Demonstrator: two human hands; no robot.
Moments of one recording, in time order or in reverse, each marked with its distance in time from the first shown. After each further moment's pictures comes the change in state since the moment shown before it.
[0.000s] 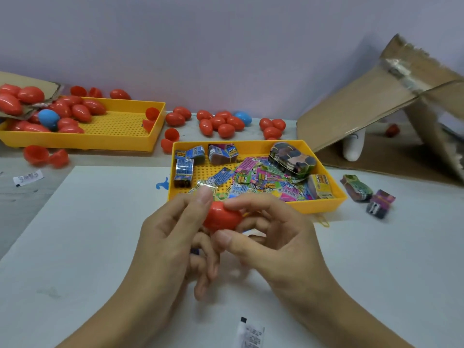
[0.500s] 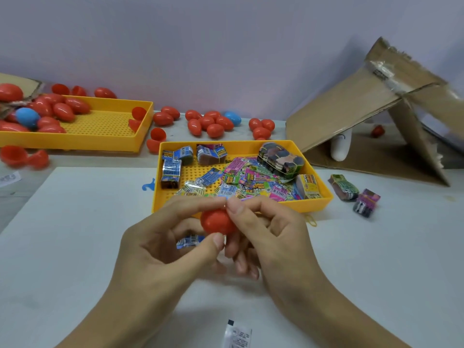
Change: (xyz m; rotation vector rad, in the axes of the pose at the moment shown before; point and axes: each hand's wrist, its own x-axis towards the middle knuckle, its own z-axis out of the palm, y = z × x) left_hand -0.009 -0.005 0.002 0.175 -0.094 0.336; right_hand 0.003 -0.007 -0.003 0.142 0.066 0.201
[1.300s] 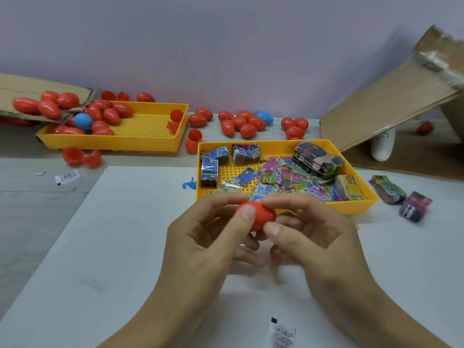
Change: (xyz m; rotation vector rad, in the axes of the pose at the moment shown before) left_hand 0.001 0.010 0.003 -0.040 0.143 -0.193; right_hand -0.004 0.005 -0.003 -0.073 -0.039 -0.177
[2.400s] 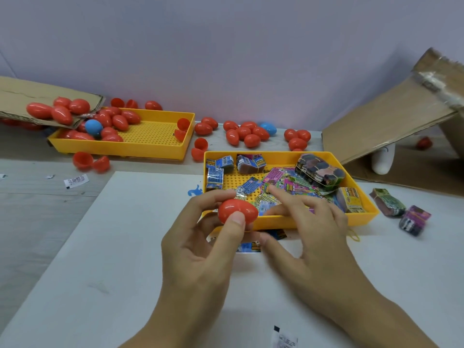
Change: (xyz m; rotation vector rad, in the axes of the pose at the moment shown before) left_hand 0.000 -0.002 0.000 0.027 0.167 0.263; right_hand 0.014 0.010 -0.011 -1.071 0.017 -0.214
